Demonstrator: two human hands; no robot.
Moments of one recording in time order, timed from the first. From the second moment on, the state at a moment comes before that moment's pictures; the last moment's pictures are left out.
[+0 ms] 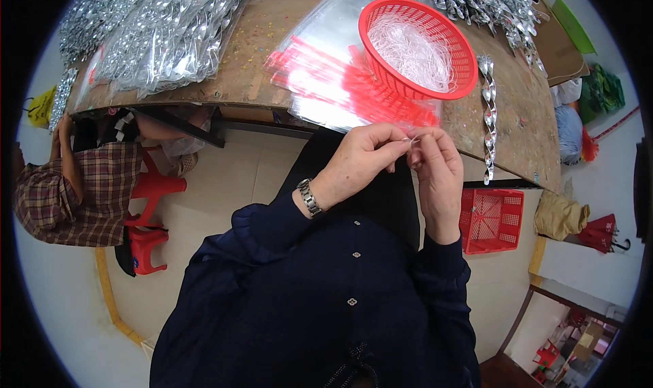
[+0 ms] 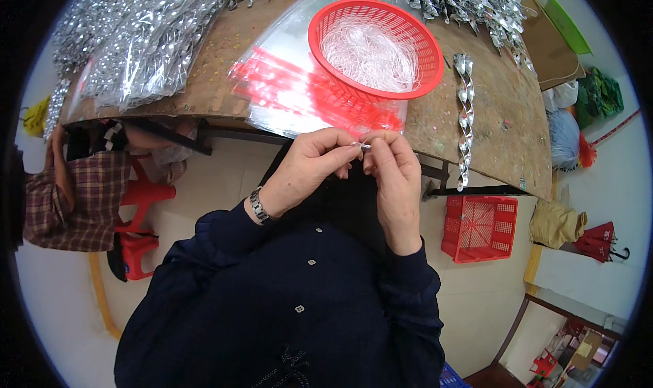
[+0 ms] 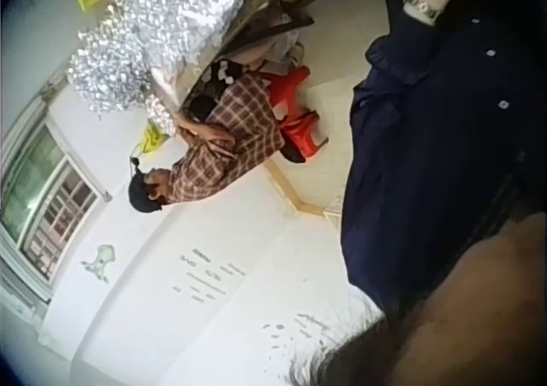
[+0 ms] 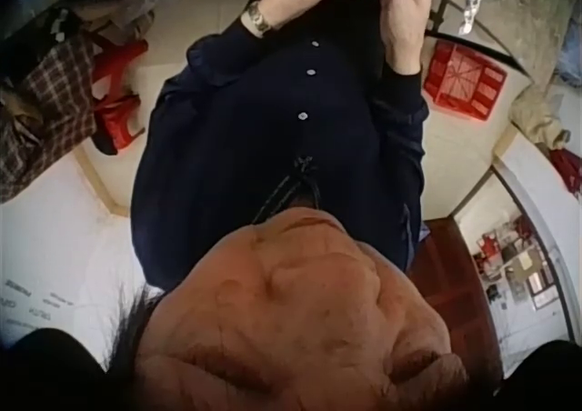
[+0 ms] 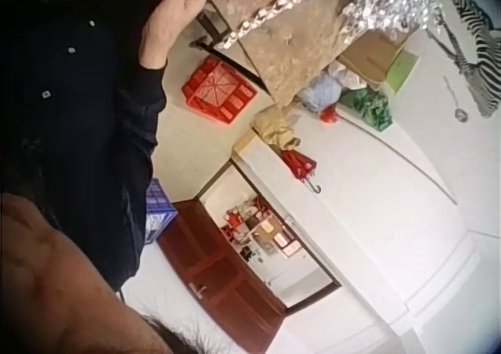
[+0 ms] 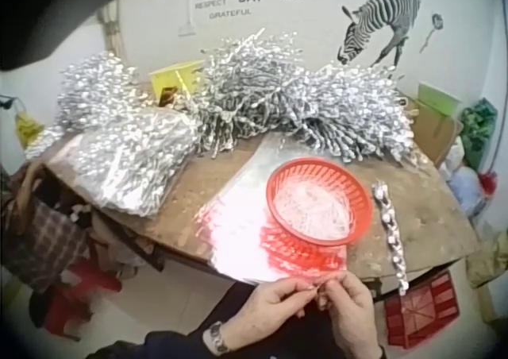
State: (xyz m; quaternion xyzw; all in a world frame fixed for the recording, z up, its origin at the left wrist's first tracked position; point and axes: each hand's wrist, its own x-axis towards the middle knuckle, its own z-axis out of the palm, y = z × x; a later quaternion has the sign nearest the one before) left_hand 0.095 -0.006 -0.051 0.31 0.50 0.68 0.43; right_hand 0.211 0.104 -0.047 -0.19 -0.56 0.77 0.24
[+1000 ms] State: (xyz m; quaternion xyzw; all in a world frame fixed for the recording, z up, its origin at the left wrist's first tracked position) left_hand 0.089 -0.014 -0.059 0.35 0.50 0.65 0.45; right_hand 0.239 0.166 0.006 -0.10 -0.50 0.75 0.42
